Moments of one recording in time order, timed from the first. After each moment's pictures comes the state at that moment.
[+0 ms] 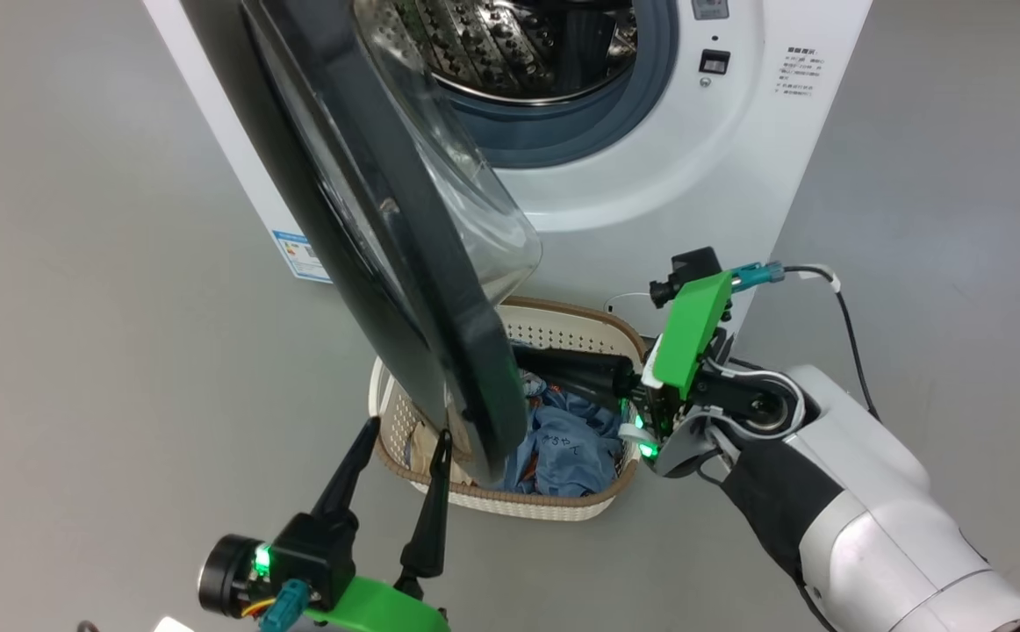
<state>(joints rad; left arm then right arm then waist) -0.13 0.04 -0.41 0.11 -0.21 0.11 -0.26 -0.82 -0.08 0.57 0.81 1.83 0.13 0.70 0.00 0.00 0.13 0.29</state>
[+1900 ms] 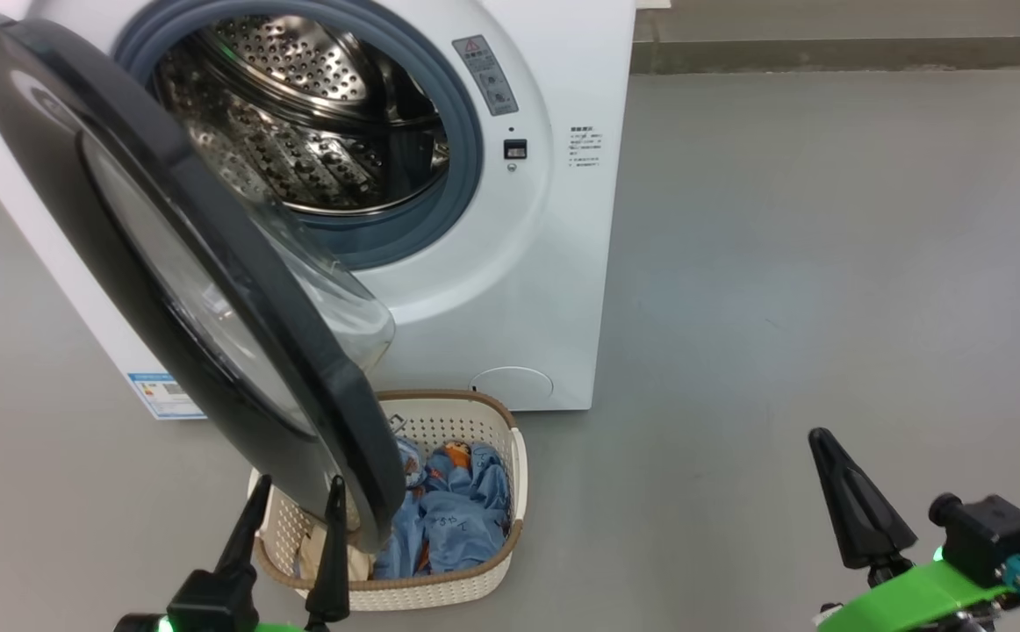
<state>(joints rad) 0.01 0.04 -0.21 0.09 -0.18 0.09 -0.26 -0.02 -0.18 0.09 0.09 0.36 0.13 -0.20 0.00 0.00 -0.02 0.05</state>
